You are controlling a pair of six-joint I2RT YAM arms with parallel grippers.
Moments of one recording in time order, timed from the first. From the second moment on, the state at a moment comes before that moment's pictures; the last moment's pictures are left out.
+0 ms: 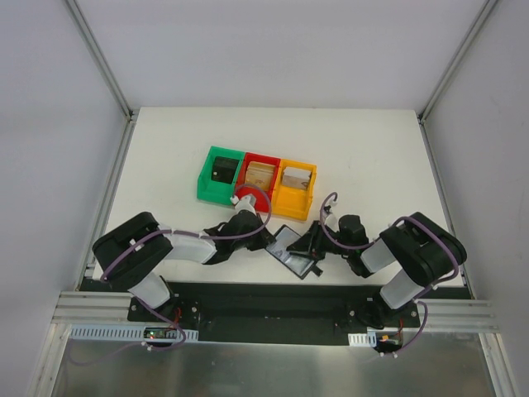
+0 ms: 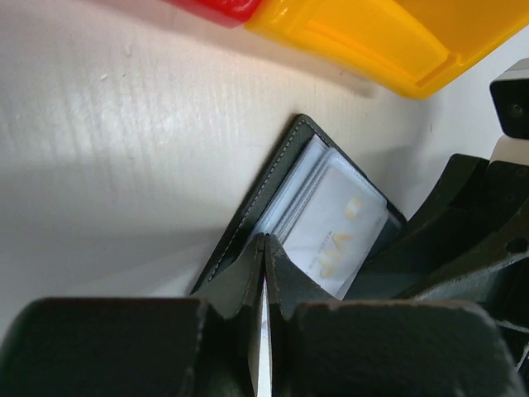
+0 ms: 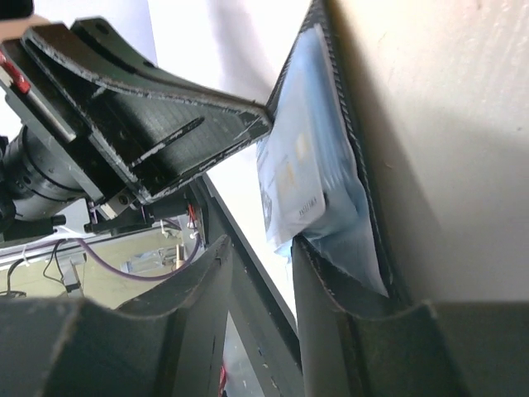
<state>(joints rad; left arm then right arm) -0.91 1.58 0.51 0.38 -0.05 -1.03 0.54 1.61 0.17 0.98 -0.65 1.13</state>
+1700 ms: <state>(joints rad) -0.95 1.20 0.41 0.07 -0.16 -0.99 0.55 1.41 0.24 0.61 -0.55 0.92</state>
